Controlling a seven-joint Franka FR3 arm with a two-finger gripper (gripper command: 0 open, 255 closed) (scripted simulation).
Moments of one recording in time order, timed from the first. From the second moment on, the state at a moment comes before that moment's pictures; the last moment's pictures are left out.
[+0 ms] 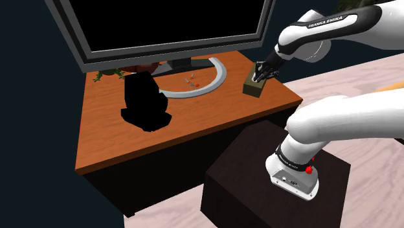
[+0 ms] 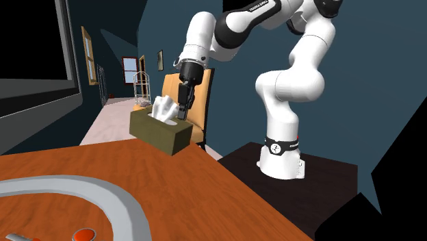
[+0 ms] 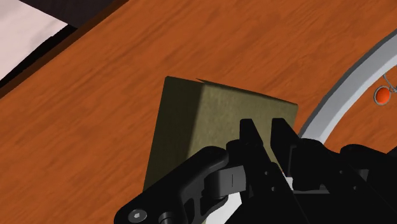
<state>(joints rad) -0.38 -0.75 -0.42 -2.89 0.04 2.45 0.23</state>
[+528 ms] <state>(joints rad) -0.40 -0.81 -0.38 -2.82 0.04 2.32 0.27</state>
